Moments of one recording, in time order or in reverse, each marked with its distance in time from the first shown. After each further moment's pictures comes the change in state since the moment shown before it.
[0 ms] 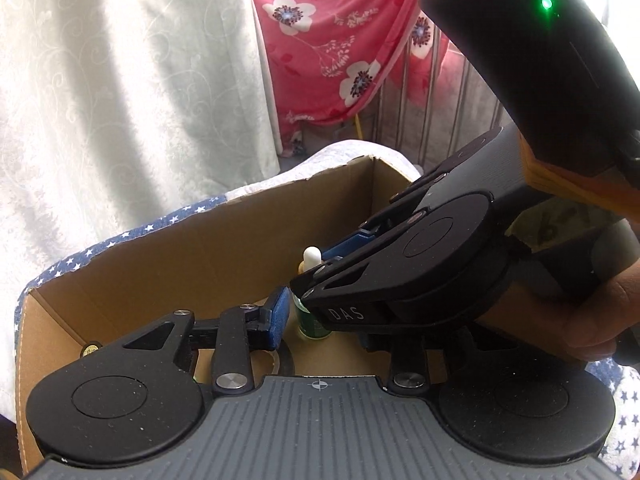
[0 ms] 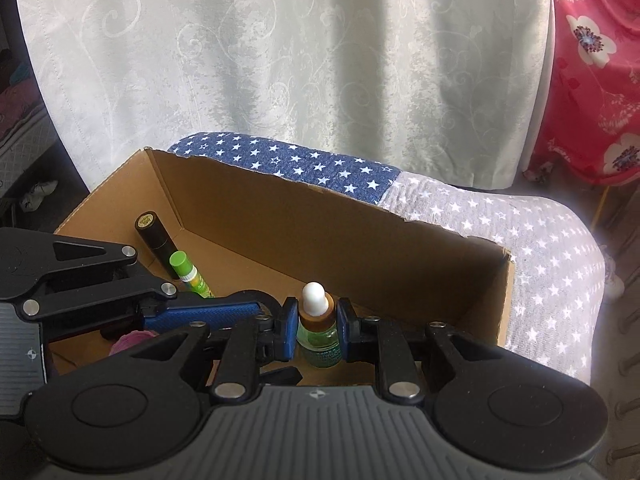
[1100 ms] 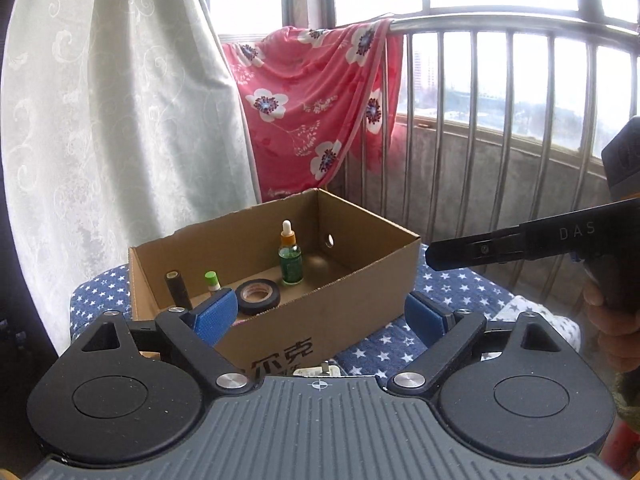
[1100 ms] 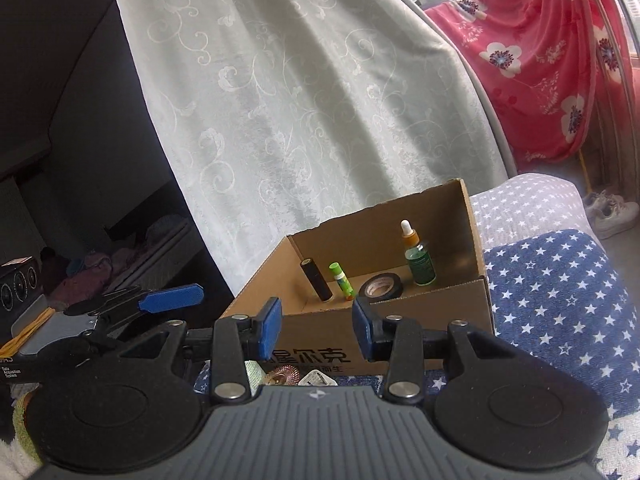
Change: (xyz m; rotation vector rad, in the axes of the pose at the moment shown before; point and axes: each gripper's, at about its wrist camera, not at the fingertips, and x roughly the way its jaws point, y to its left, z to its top) left arm -0.195 0.016 -0.126 0.073 -0.267 -0.053; right arm -0.200 0.084 -0.206 0.394 -0.502 0.178
